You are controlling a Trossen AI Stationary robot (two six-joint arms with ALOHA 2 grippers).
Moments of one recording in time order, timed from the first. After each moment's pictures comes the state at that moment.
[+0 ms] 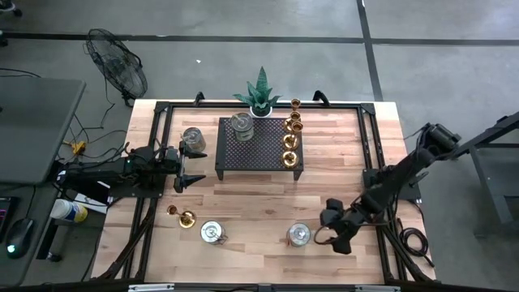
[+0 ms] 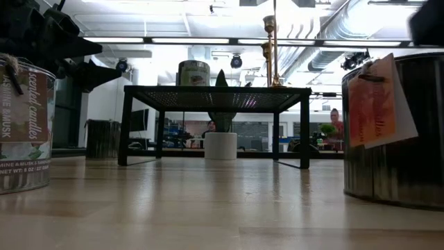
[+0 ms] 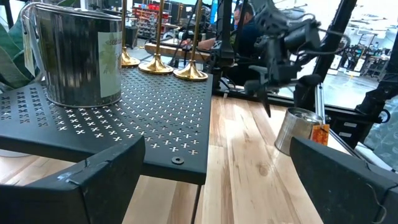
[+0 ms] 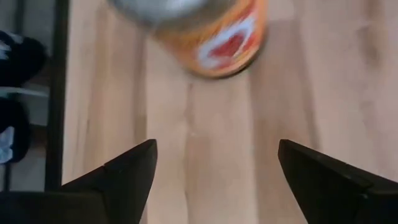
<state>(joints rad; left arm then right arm) 0.06 0.02 0.02 0.00 0.02 -0.16 0.73 1.35 0.60 -0.22 0.10 0.81</state>
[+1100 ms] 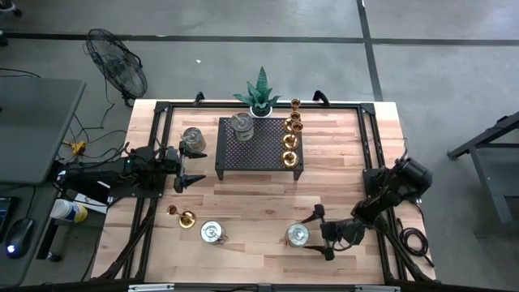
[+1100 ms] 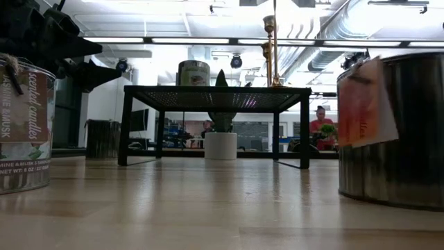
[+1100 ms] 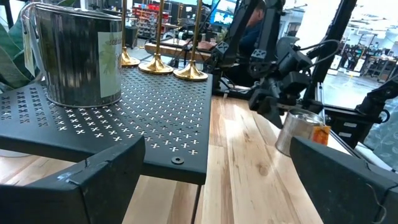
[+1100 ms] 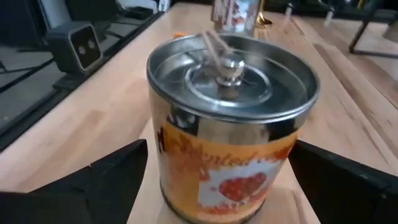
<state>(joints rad) 0.06 0.02 0.02 0.00 0.01 -0.16 0.84 1.88 0.38 1.13 0.63 0.21</state>
